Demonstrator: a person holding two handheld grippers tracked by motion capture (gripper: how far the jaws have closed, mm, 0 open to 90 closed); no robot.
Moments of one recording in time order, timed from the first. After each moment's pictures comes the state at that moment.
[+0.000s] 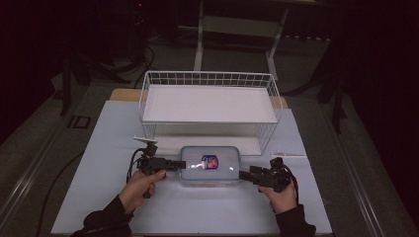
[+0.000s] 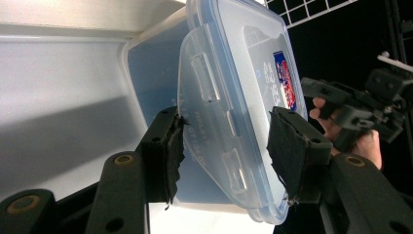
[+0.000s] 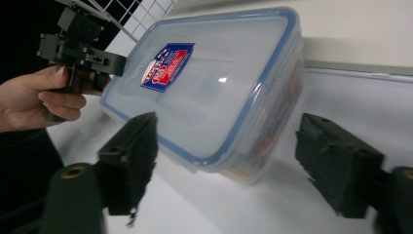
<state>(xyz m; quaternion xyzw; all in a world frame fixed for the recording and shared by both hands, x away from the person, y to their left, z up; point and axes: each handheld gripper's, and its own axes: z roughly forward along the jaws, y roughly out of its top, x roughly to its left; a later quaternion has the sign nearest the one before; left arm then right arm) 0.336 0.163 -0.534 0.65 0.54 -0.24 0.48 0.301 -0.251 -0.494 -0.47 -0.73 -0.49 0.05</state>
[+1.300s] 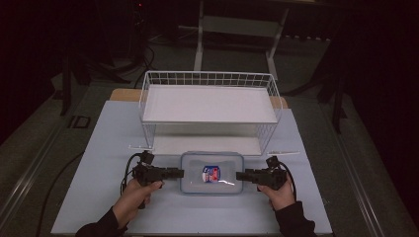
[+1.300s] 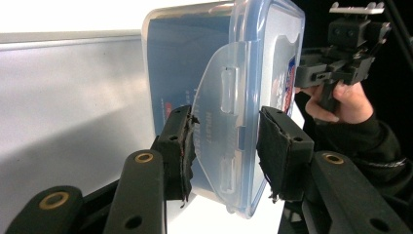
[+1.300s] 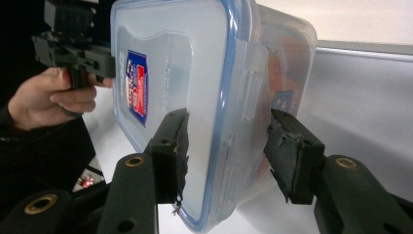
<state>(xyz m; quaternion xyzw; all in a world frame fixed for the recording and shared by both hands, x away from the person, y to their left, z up) 0.298 0.163 -0.519 0.70 0.46 -0.16 0.52 0.312 -0.248 -0.504 -0.44 -0.75 -0.48 0.12</state>
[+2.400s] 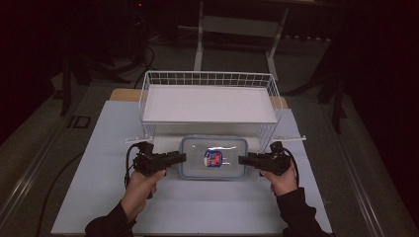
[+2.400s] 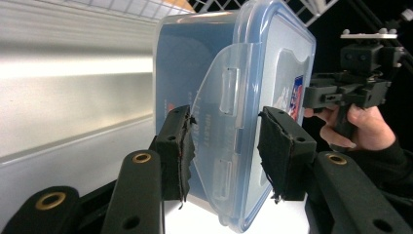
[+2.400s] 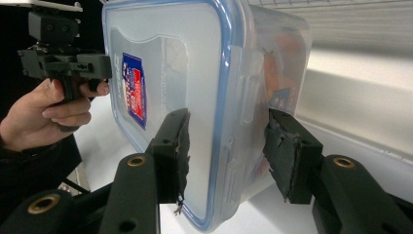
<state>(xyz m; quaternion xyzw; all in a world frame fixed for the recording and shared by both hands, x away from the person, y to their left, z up) 0.307 0.155 -0.489 0.67 0.48 -0.06 0.57 0.336 -0.248 -0.465 -0.41 -0.75 -0.51 0.07</state>
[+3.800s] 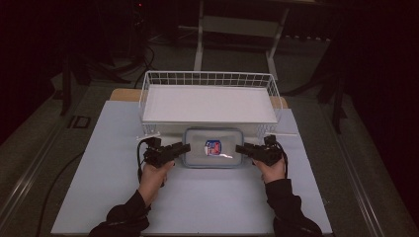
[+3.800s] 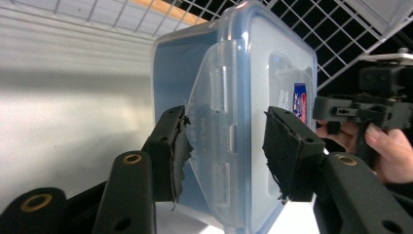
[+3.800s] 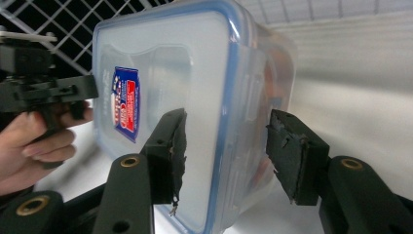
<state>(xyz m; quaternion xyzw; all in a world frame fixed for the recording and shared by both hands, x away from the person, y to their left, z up) 0.347 0.141 -0.527 0.64 0.49 -0.01 0.59 0.378 -0.242 -0.500 -0.46 -0.72 -0.52 0.01</state>
